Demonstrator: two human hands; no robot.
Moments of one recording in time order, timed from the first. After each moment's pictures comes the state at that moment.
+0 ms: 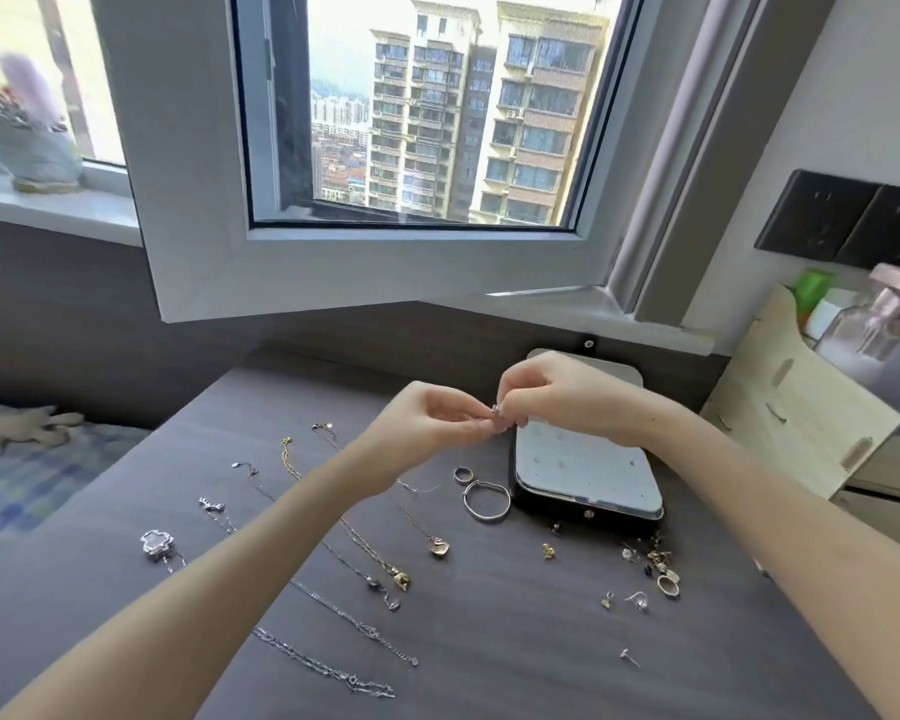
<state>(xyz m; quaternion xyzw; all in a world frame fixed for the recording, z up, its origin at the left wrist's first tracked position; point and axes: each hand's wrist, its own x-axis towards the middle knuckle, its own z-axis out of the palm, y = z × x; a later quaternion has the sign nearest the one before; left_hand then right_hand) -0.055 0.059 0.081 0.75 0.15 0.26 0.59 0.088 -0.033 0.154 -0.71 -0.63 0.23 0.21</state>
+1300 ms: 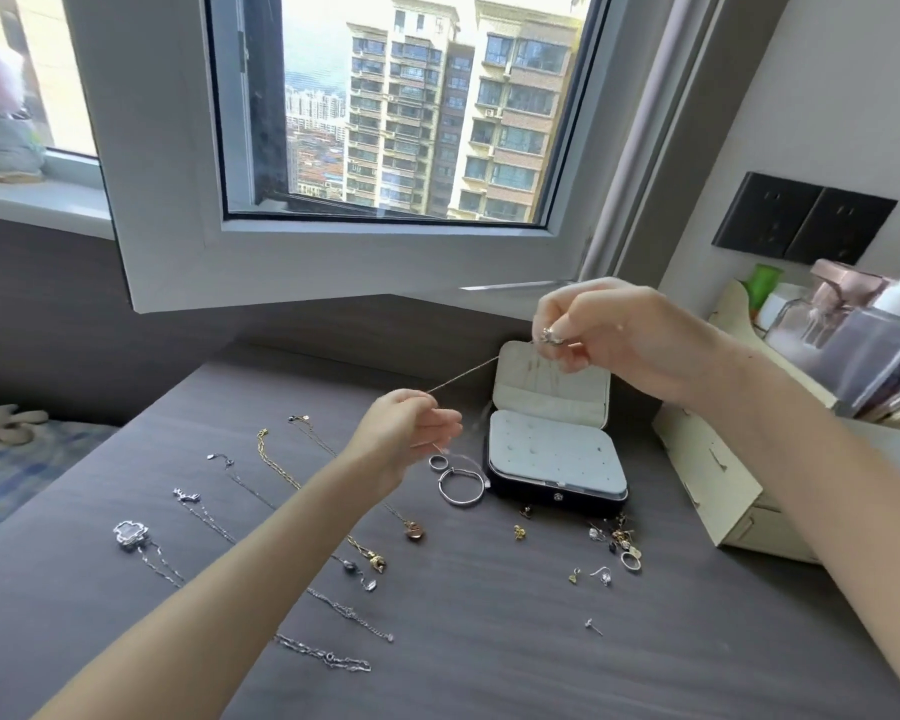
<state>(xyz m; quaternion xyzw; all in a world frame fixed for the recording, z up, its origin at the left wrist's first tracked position) -0.027 0.057 0.058 0.48 0.33 0.31 0.75 0.099 -0.077 0.206 -0.60 -0.61 0.33 0.38</state>
